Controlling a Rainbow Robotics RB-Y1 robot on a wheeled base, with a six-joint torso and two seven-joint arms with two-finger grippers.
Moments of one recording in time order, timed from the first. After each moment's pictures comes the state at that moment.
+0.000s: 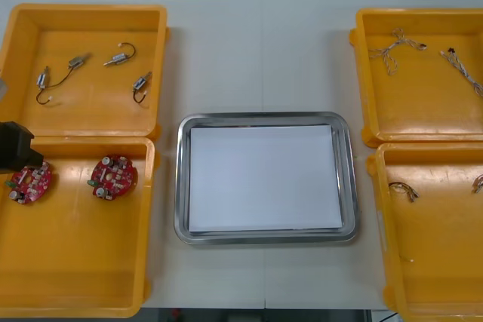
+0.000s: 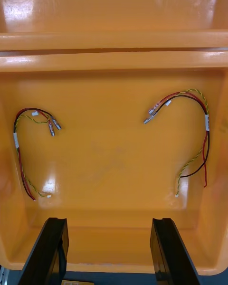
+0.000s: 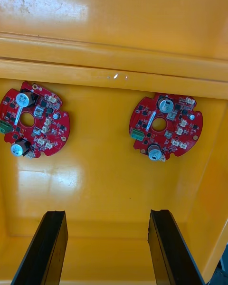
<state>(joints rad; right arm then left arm) -0.02 -0.88 -0.54 -2.16 -1.06 1.92 1.39 -0.18 0.87 0.26 -2.21 0.97 1.91 -1.03</state>
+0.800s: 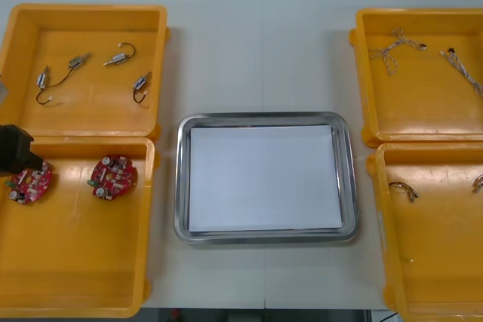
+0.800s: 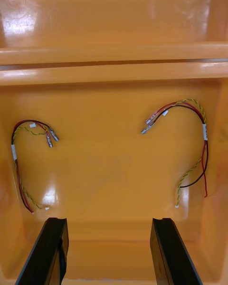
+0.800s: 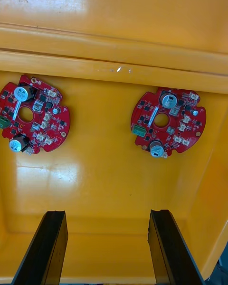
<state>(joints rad) 0.02 -0.88 -0.54 -2.16 -1.05 1.83 1.39 -0.17 0.87 0.26 -2.19 0.98 1.91 -1.03</state>
